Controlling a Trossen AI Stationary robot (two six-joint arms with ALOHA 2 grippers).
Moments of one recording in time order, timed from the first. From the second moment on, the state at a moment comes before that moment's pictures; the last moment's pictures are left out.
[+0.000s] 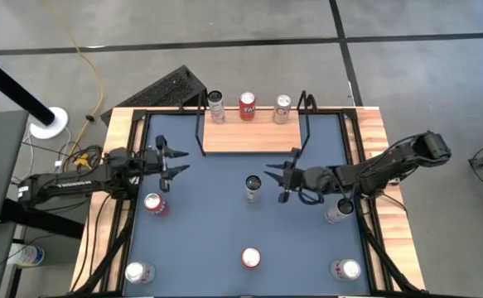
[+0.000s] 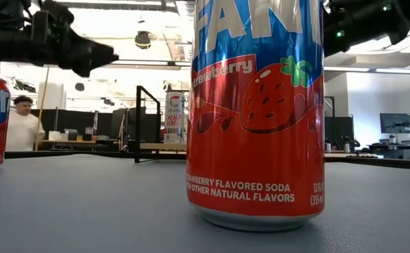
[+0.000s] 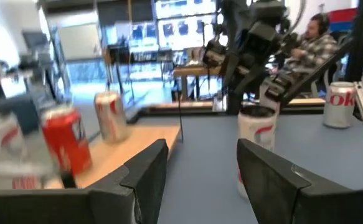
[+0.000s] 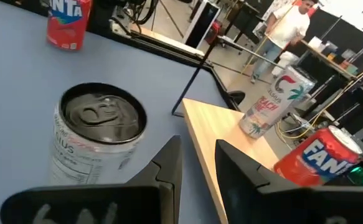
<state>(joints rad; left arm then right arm) 0.27 0.37 0.09 0.43 0.09 0.07 0.19 1.28 0.55 0.47 0.60 -0.32</state>
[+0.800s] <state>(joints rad) 0.27 1.12 0.58 0.48 0.24 0.15 0.16 1.28 0.55 0.42 0.54 -0.28</state>
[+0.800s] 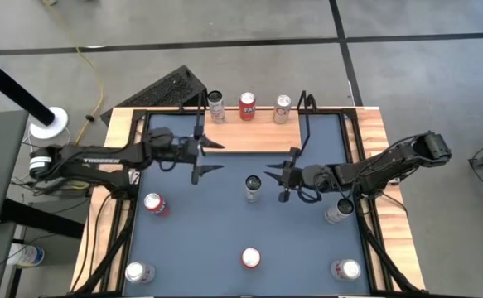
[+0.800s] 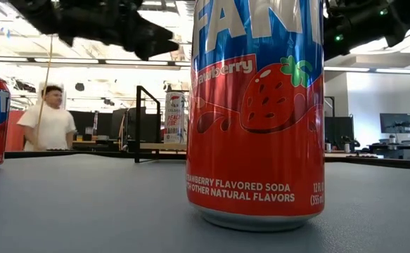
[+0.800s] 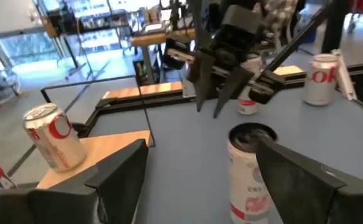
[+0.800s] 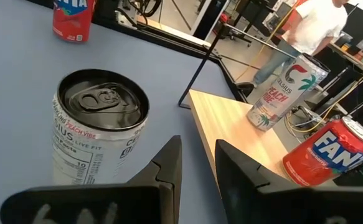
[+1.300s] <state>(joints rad) 0.15 1.46 0.79 0.41 0.39 0.25 0.15 1.28 0.55 0.38 0.52 -0.26</state>
